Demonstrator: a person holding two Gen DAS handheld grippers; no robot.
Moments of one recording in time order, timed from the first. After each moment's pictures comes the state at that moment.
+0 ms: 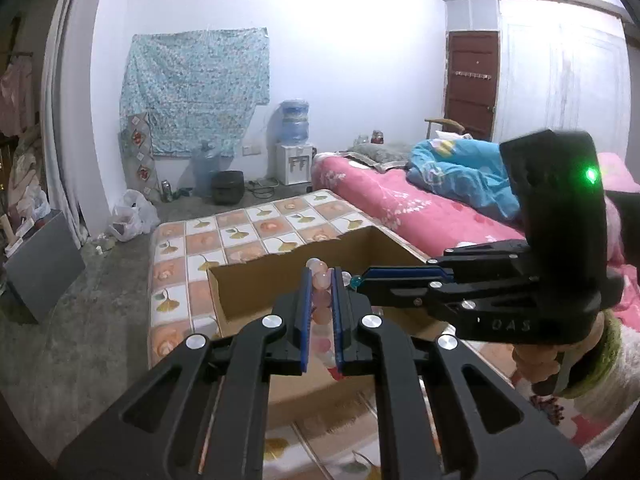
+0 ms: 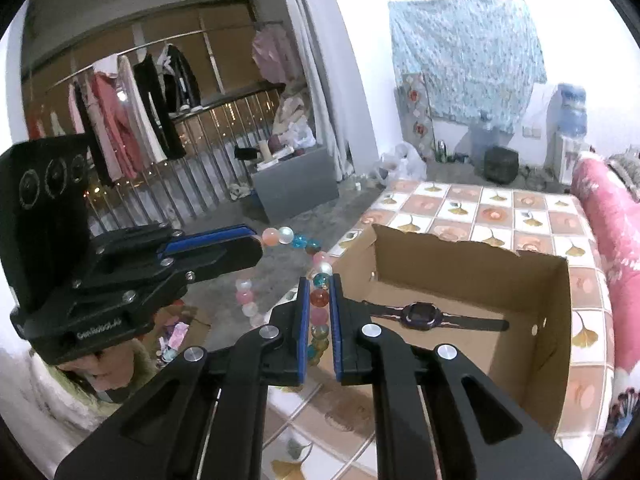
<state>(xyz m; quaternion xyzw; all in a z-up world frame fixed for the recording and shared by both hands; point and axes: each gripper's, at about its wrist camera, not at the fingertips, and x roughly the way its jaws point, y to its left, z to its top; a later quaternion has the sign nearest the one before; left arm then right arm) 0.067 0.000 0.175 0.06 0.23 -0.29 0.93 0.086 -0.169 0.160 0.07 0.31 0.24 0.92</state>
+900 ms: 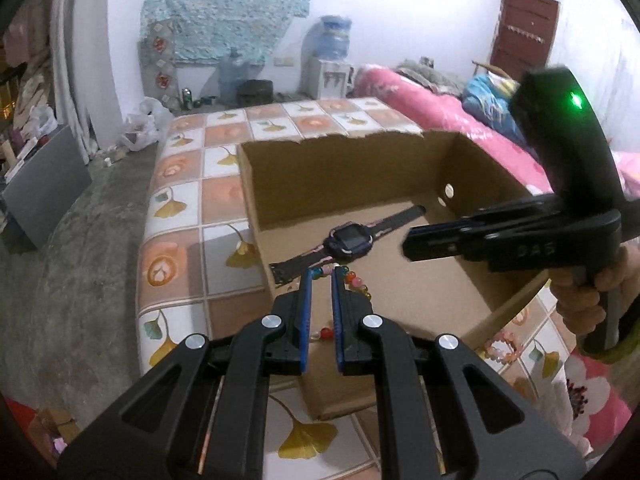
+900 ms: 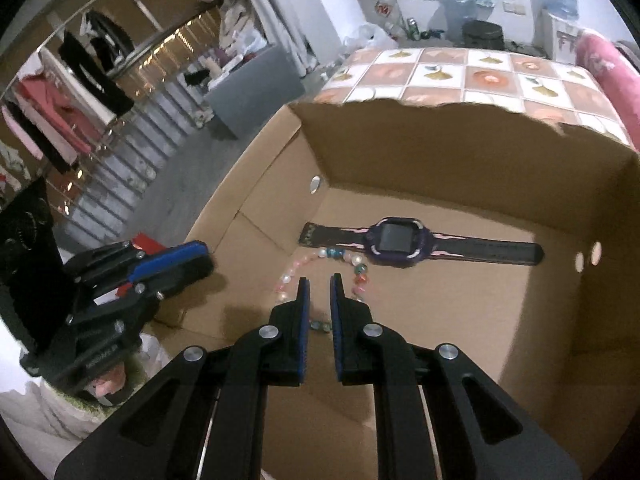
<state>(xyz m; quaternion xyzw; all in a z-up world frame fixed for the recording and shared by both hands) 0.147 0.027 0.067 0.04 0.38 -0.23 0.89 0.192 -0.173 0.042 0.12 0.50 0.21 0.83</state>
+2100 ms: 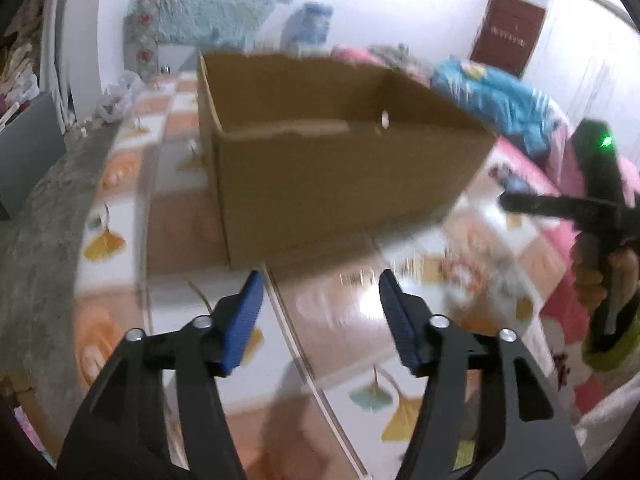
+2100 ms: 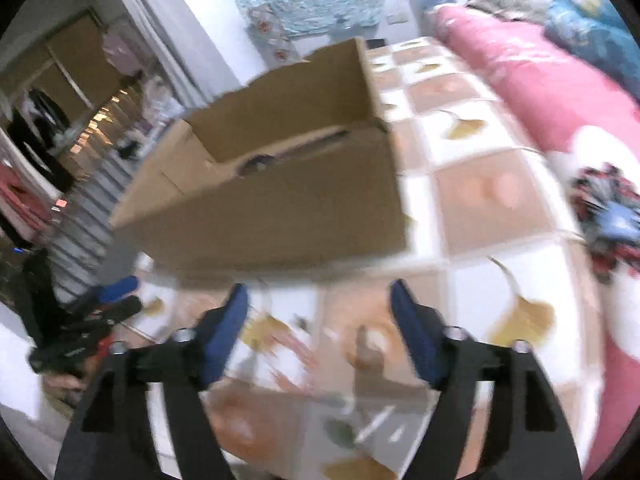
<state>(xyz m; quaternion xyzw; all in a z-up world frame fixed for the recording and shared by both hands) 0.068 0.016 0.002 0.01 0.42 -0.28 0.86 0.045 -0.284 0.009 0.17 0.45 0.03 0.88</state>
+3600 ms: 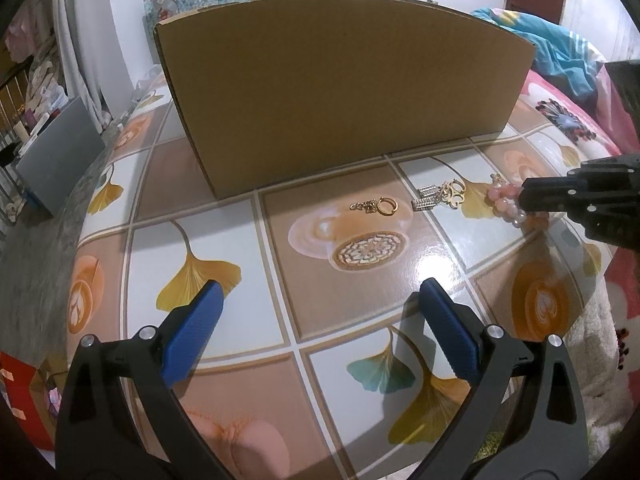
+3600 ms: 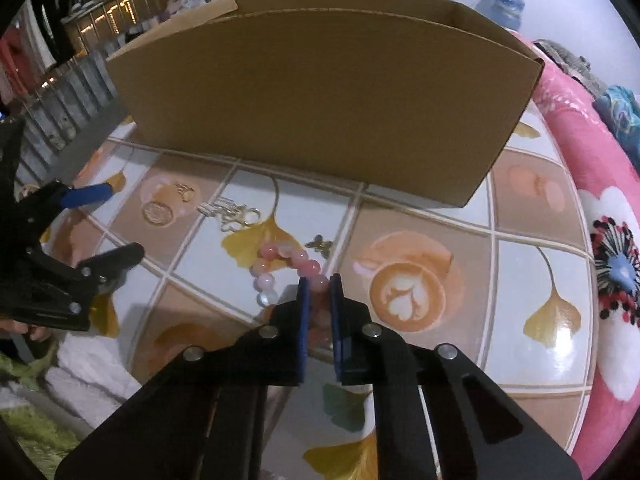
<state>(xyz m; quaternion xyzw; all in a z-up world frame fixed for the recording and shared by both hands) 0.050 -0.017 -0.042 0.09 0.44 -0.19 0.87 0.045 -0.214 -0.028 -0.01 0.51 0.07 0.86</state>
